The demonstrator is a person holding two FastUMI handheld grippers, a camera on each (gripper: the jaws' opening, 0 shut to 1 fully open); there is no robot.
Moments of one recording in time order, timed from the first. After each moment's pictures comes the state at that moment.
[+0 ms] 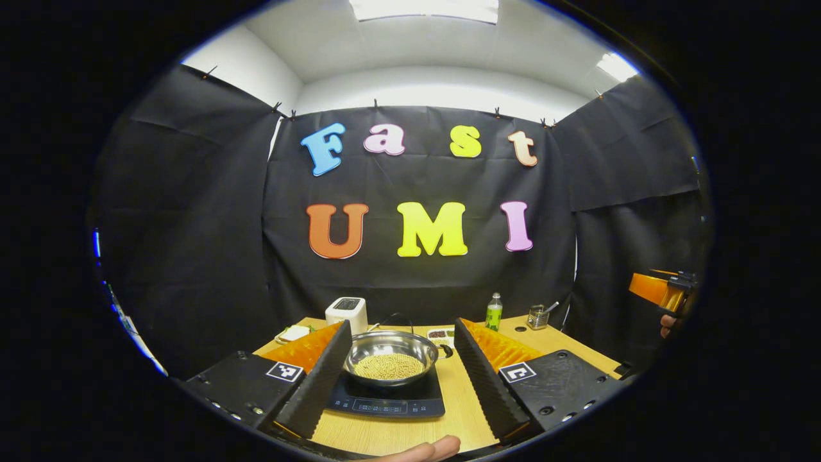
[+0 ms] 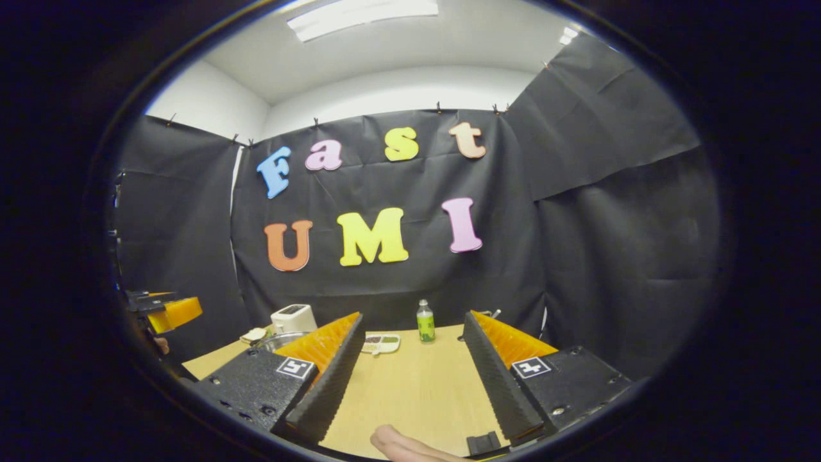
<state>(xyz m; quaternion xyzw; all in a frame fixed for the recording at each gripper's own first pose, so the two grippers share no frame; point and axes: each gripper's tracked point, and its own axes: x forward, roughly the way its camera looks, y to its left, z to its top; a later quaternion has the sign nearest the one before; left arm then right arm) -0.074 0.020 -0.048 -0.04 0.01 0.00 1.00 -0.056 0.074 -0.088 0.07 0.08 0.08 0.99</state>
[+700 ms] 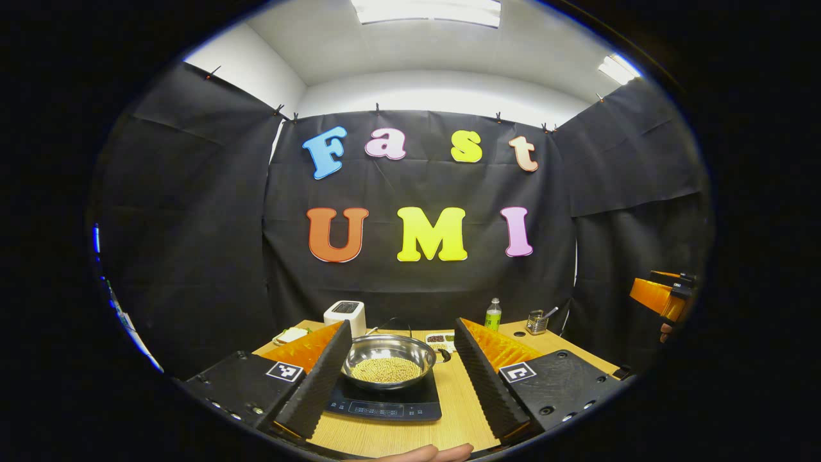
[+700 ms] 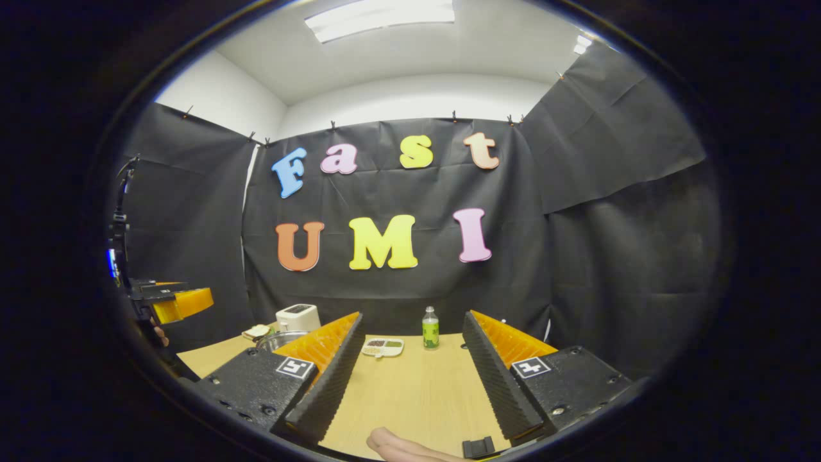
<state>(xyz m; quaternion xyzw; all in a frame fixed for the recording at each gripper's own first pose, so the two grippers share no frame) -0.071 0.017 -0.048 -0.04 0.00 0.00 1.00 -0.064 0.083 -0.083 0.05 0.06 0.11 0.99</state>
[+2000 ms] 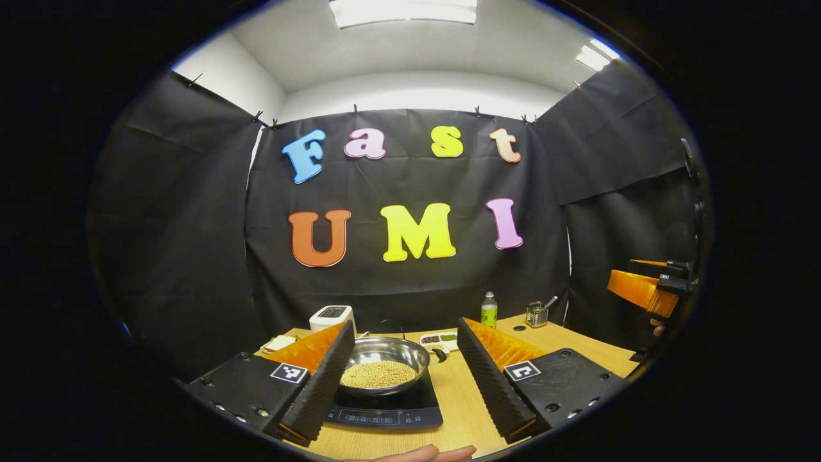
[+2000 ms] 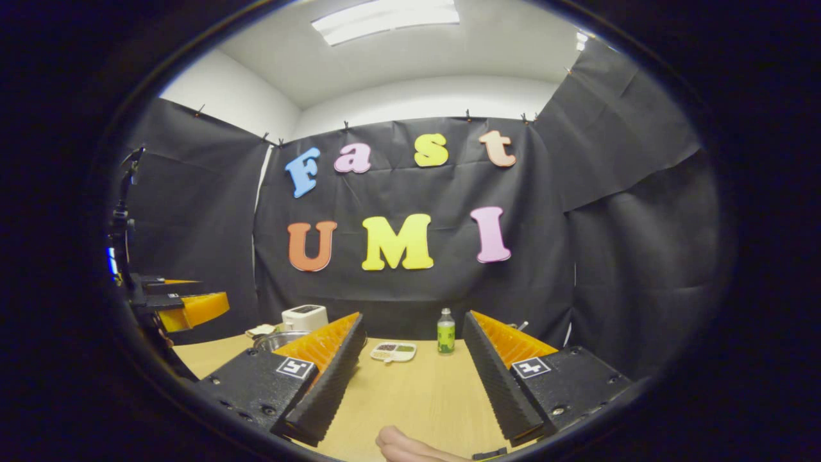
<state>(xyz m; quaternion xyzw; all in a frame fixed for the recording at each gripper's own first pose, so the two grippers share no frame) -0.036 -0.007 -0.082 0.00 -0.02 -0.02 1.00 -0.016 0.099 -0.131 0.05 0.04 0.14 0.99</state>
